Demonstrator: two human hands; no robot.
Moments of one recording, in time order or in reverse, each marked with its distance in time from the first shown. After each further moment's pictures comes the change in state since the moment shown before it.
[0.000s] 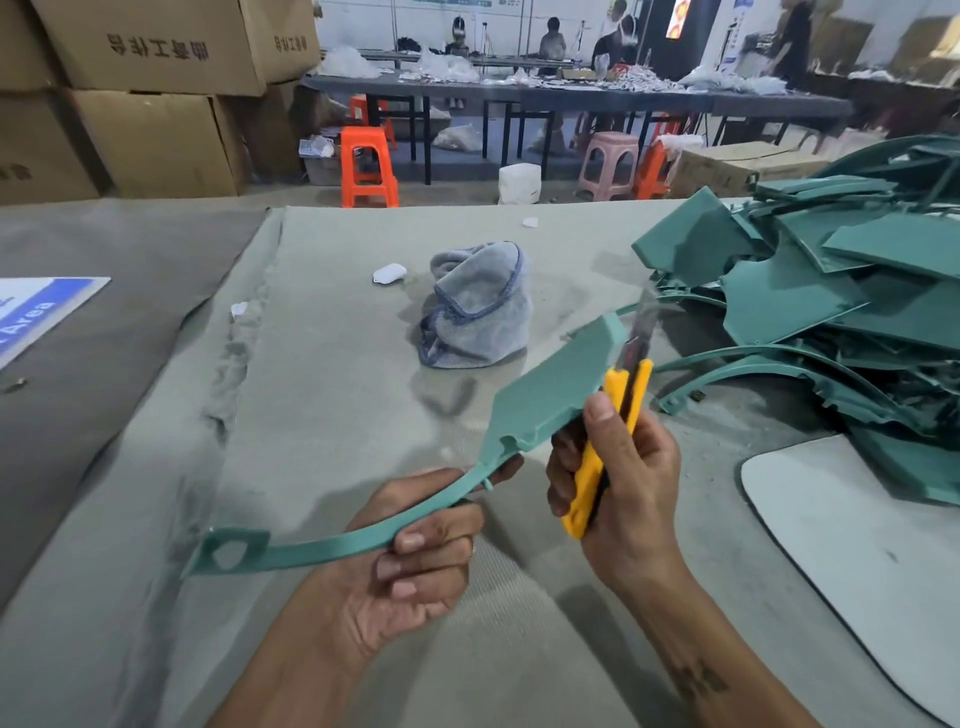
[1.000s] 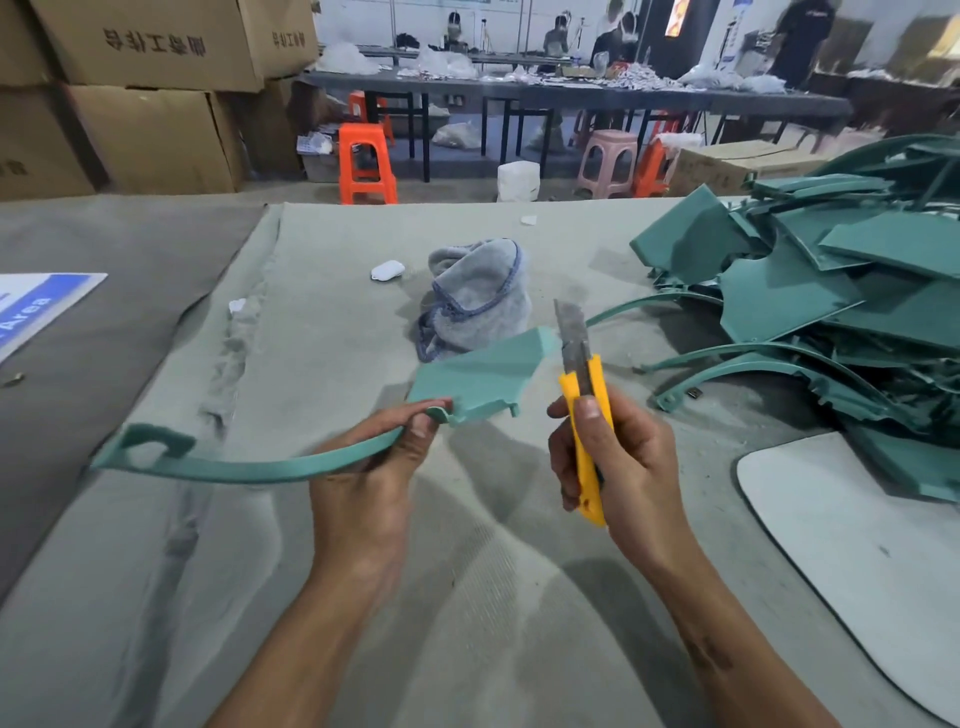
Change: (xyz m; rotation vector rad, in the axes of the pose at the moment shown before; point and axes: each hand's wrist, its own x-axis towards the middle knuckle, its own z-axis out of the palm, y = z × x) left_hand 0.020 0.004 -0.021 0.859 0.647 1.139; right_hand 0.010 -0.003 -0.023 -0.397 -0.120 -0.128
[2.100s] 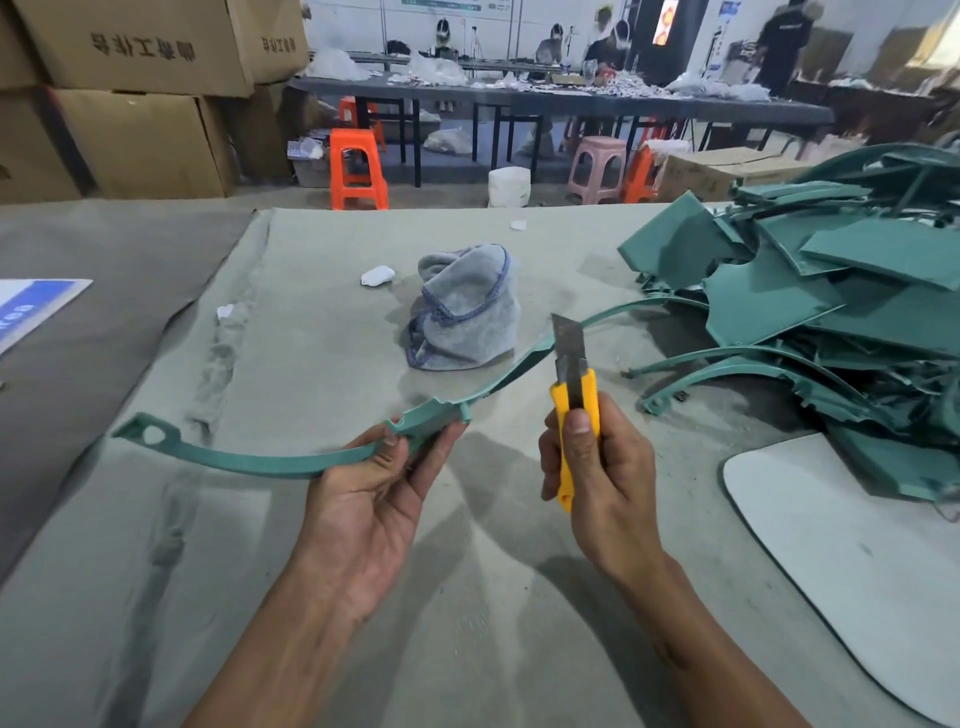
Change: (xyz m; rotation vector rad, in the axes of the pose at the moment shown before) left_hand -0.001 0.027 0.010 -0.616 -0.032 -0.530; right_hand -0.002 0.019 0.010 -0.109 0.117 -0.226
